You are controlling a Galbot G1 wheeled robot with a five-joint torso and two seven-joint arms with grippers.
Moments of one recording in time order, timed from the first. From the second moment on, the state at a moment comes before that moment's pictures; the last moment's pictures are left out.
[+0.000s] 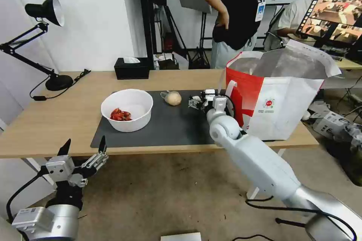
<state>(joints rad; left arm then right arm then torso) 1.85 -1.42 -0.73 -2.50 -0.30 0.10 -0.10 -0.43 1.21 -0.24 1.39 0.88 -0.31 0.52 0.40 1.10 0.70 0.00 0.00</state>
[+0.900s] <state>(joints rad) 1.85 -1.41 -0.74 -2.50 -0.31 0.10 -0.10 -0.35 1.31 -0.23 1.21 1.00 -0.34 0.52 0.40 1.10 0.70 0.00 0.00</state>
